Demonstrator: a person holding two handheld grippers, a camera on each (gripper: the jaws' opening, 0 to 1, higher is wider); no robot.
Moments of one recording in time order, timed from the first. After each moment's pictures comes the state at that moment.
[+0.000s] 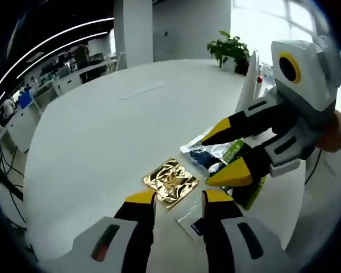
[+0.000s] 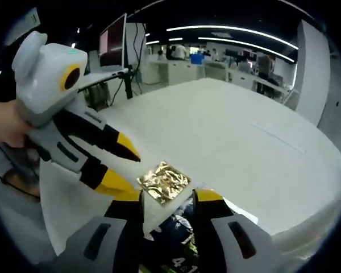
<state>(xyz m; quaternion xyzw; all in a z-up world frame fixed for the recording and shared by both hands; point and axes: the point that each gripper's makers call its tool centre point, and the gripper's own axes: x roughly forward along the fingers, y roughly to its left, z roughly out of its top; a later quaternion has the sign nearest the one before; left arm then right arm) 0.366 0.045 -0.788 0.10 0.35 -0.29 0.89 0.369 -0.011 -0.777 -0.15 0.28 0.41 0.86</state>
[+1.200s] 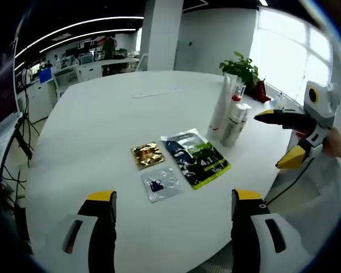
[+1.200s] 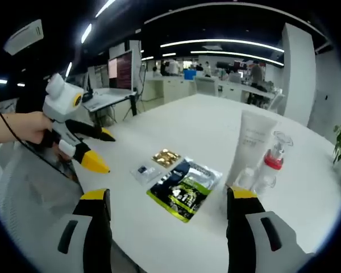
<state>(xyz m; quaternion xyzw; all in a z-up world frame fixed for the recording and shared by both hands) 0.257 0.040 -0.742 0.01 0.34 -0.24 0.91 0.266 -0.137 -0.704 -0.10 0.24 0.38 0.89</state>
